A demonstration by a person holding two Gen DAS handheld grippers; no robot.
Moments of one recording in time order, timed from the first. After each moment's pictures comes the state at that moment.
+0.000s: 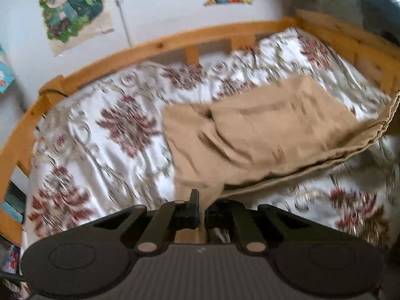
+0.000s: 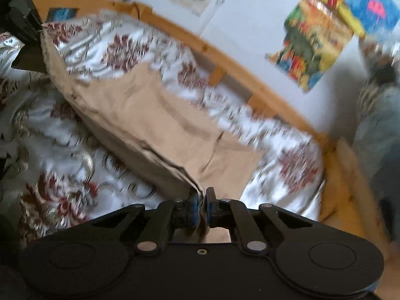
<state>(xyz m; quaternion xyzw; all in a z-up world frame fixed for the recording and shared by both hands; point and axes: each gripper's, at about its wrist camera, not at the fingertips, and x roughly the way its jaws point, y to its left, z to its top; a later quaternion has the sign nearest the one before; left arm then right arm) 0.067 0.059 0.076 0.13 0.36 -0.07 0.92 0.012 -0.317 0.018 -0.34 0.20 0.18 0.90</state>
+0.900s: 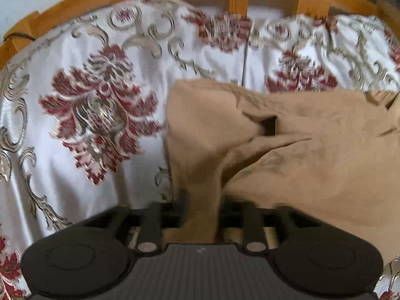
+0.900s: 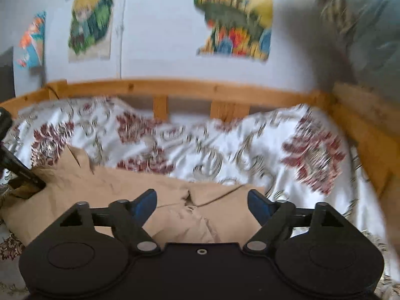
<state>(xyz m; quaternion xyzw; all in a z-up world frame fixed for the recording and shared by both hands) 0.293 0.078 -0.029 0.04 0.46 -0.01 0.89 0.170 -0.341 -0.023 -0.06 0.17 0.13 0.97</state>
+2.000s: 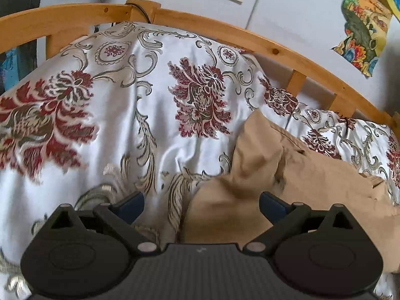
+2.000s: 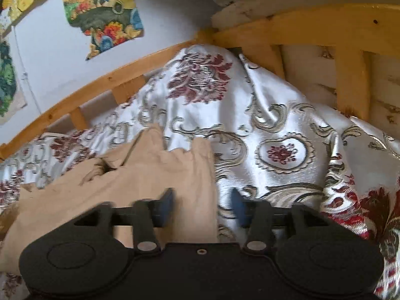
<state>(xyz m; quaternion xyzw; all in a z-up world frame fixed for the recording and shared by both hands) 0.139 0.145 -0.044 -0.17 0.31 0.08 0.93 0.125 -0.446 -0.098 0.17 0.24 0.00 0.95</state>
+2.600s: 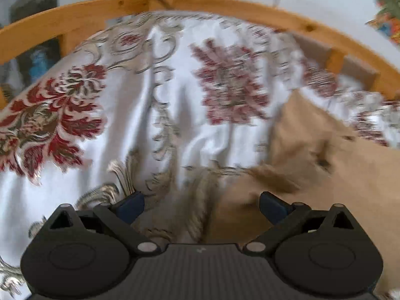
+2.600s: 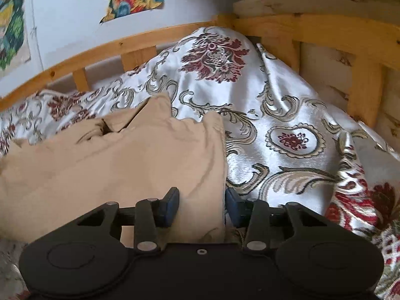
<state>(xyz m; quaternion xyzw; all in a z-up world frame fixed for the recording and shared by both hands) 0.185 0.141 -0.066 -0.12 0.37 0.20 0.90 0.128 -0.413 -0.115 0.06 0.29 -0.01 0.96</state>
